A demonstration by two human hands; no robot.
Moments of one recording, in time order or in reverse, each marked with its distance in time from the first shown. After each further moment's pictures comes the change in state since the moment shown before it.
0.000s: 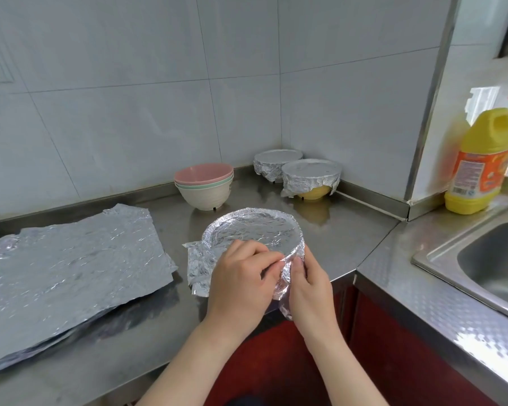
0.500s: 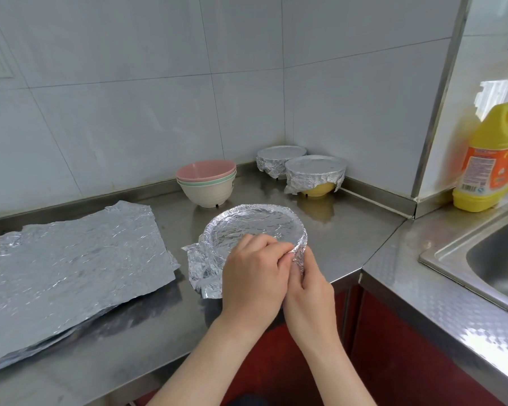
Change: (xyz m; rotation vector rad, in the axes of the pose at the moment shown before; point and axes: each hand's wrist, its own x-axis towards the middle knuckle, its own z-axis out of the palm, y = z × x) left_hand 0.008 0.009 0.013 0.085 0.012 -0.043; right_hand -0.013 -0.006 0.006 -0.230 0.024 -0.039
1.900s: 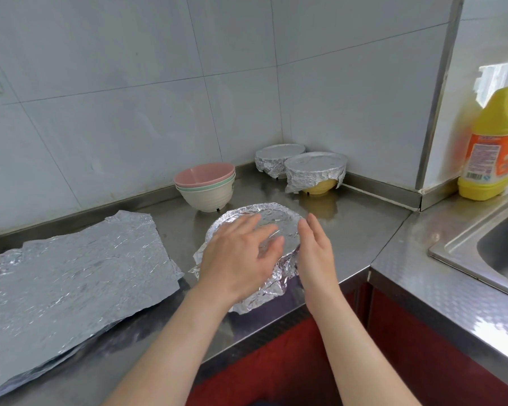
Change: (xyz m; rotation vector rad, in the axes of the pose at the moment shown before) left_hand 0.039 -0.034 -0.021 0.226 -0.459 0.010; right_hand 0.057 -0.019 0.008 0.522 -0.016 0.253
